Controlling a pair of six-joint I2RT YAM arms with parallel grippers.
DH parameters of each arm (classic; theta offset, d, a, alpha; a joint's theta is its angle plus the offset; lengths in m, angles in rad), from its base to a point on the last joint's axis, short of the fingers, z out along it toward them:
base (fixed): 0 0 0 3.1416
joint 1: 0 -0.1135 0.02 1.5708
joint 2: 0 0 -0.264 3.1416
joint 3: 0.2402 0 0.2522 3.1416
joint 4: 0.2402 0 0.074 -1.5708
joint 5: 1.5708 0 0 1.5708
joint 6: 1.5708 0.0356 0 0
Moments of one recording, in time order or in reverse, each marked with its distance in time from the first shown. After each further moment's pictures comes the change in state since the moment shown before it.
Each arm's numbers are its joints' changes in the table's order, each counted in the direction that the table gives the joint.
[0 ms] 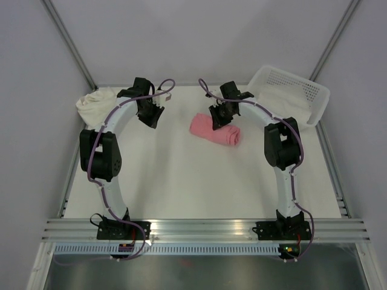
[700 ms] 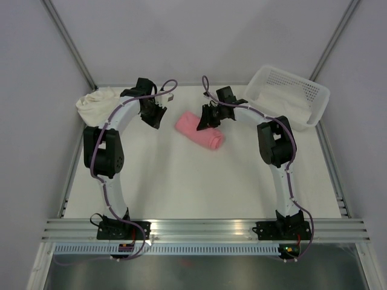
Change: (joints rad) left arm 0.006 0.050 0.027 -0.004 0.034 -0.002; right arm -0.014 0.072 -0.073 -0.320 -0.304 0.436
